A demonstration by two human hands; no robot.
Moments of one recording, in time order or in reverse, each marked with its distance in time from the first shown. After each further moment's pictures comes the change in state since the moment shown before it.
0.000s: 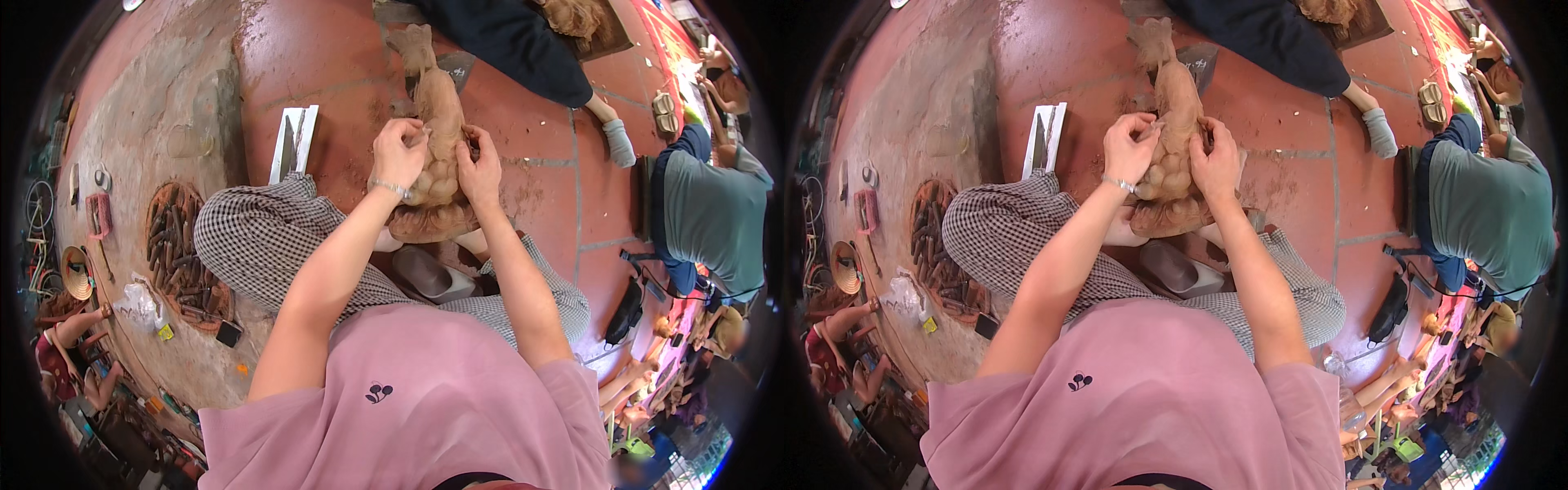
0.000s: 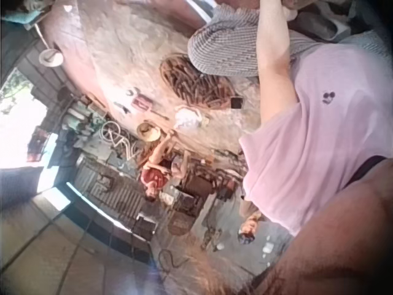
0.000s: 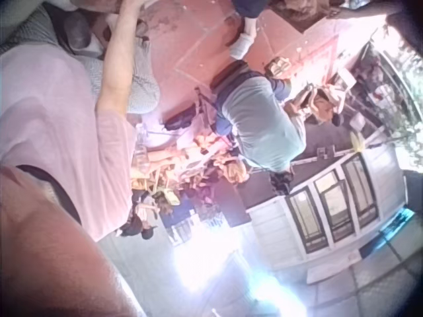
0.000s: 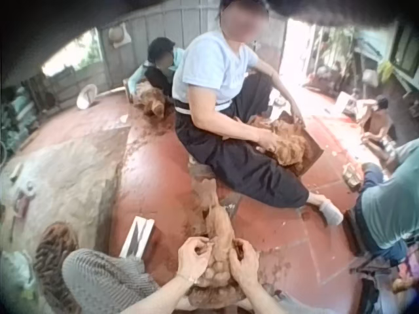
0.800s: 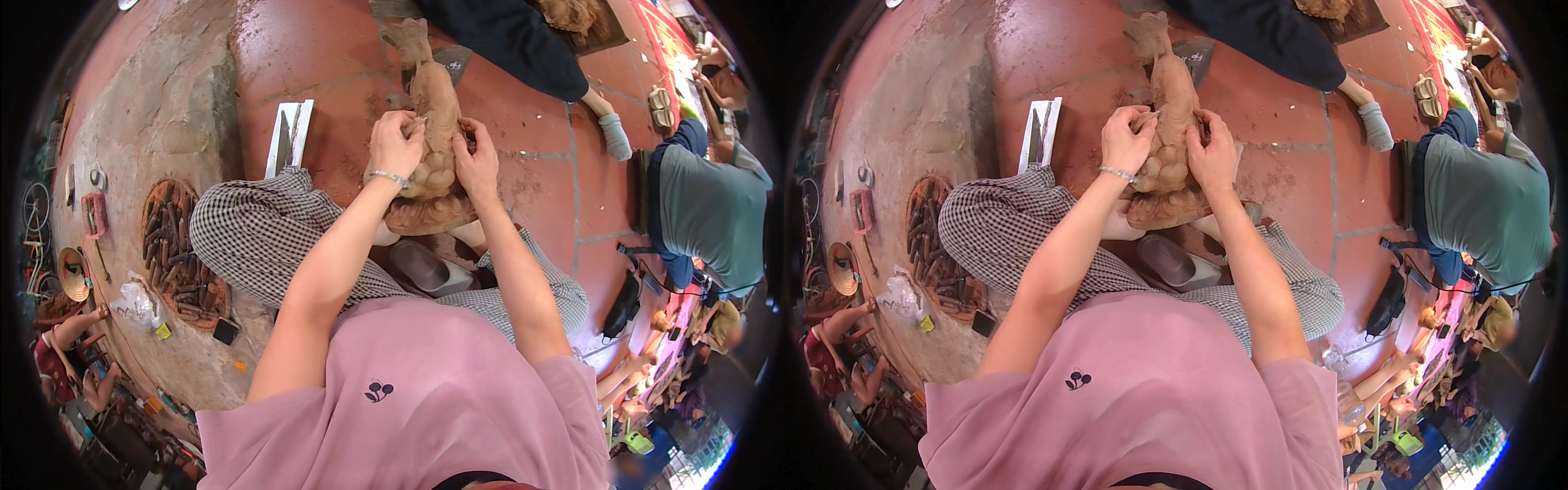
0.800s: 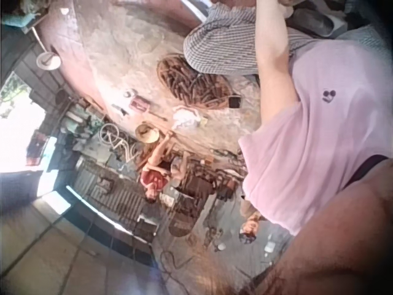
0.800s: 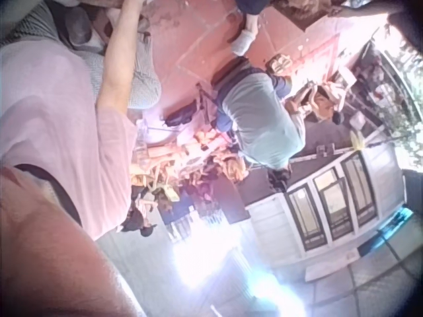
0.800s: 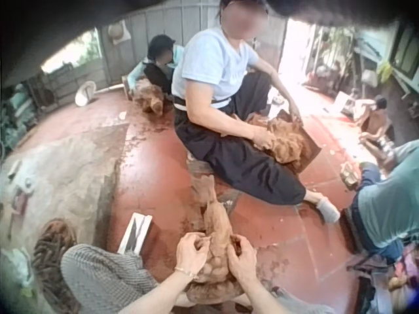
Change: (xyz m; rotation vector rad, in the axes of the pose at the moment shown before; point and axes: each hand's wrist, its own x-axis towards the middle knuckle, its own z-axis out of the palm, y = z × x) left_hand 0.004 -0.007 0.009 0.125 0.013 0.008; right_hand -0.001 -0.004 -0.003 -0.005 -0.023 0.038
